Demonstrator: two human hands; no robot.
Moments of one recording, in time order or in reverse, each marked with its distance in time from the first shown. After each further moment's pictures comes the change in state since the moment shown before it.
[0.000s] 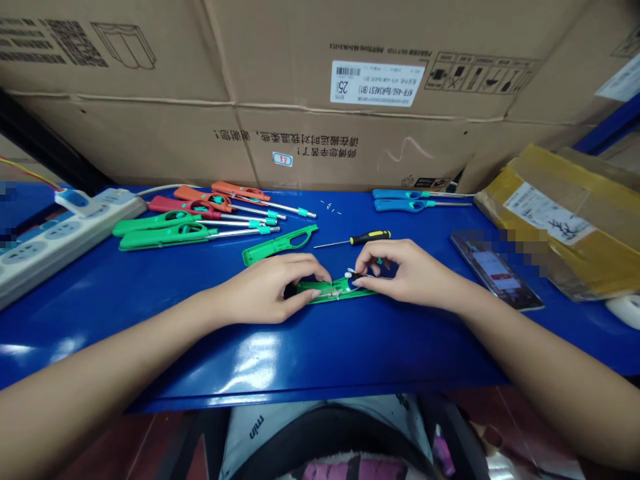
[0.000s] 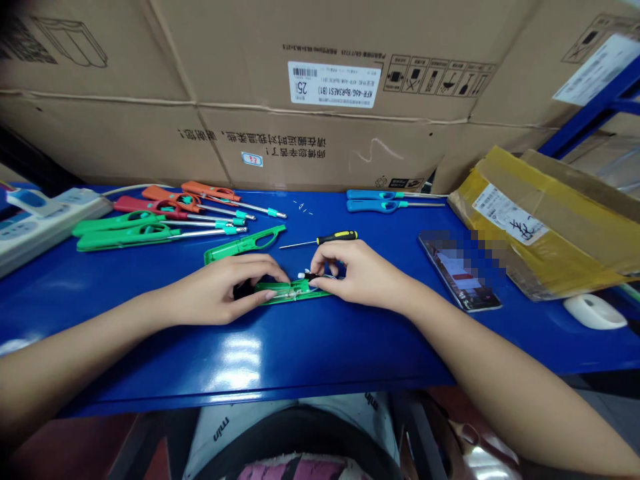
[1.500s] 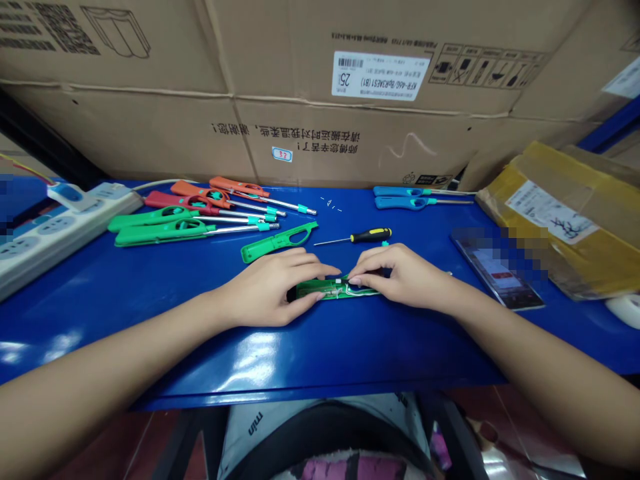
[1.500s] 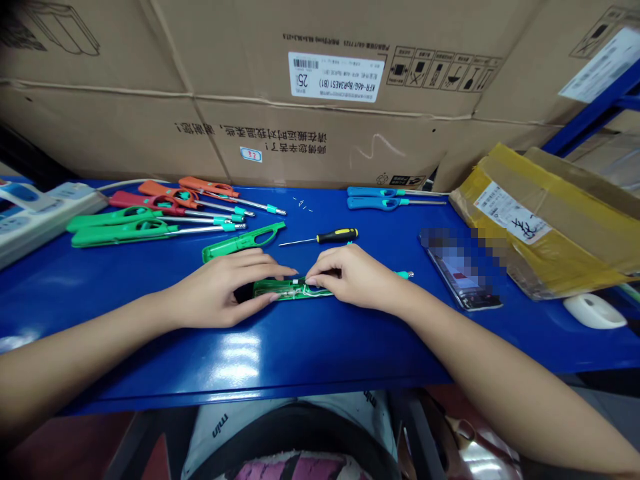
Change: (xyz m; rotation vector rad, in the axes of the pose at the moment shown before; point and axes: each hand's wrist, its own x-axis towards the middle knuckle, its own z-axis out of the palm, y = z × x) left_hand -0.001 0.001 0.007 0.154 0.092 0.097; right_hand 0.001 0.003 0.009 0.052 -0.102 0.010
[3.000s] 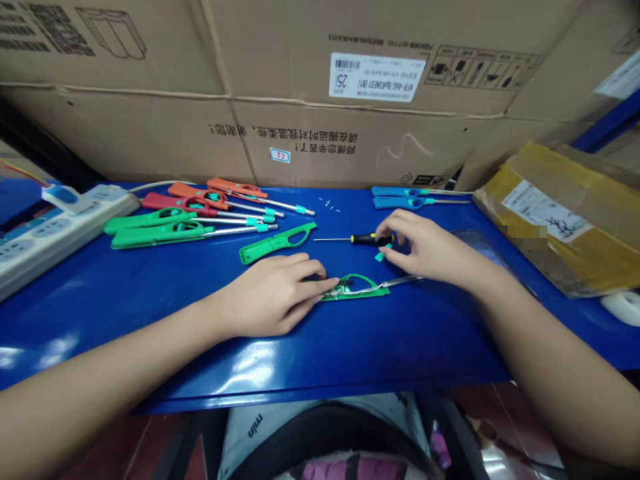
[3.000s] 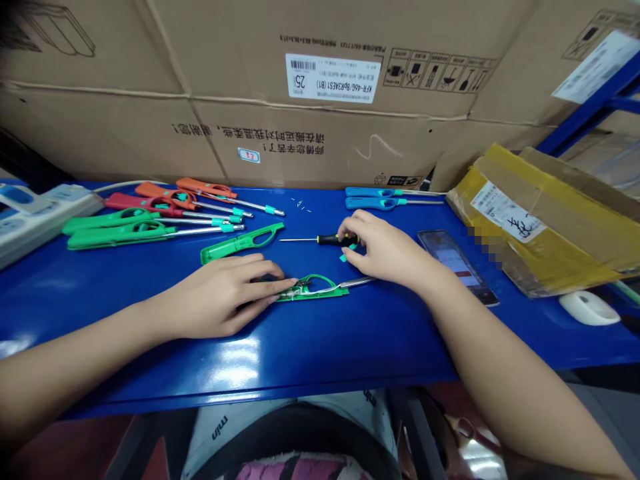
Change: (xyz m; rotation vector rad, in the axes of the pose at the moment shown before) left_hand 0.000 0.007 -0.001 0.322 -0.105 0.101; right_hand -0.008 0.030 -0.041 -0.473 0.144 0.091
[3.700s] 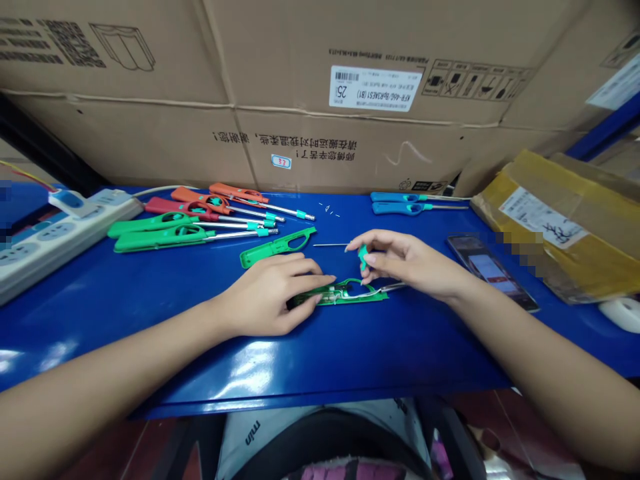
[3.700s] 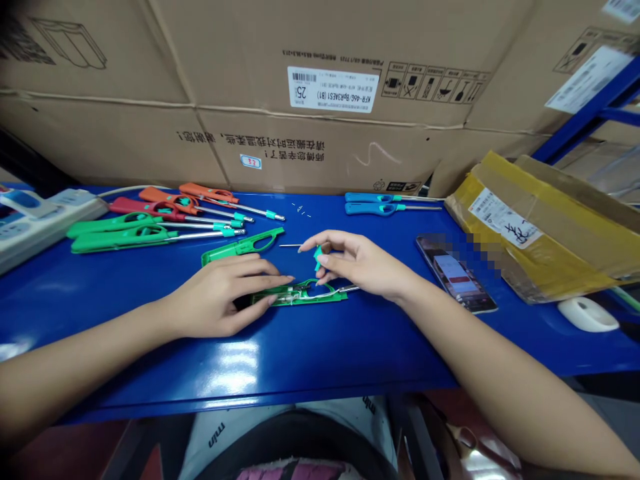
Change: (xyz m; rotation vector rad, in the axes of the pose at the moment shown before) left_hand -0.001 -0.002 0.004 -0.166 0.160 -0.074; right_hand 0.002 -0.040 0.007 1.126 -0.176 0.194
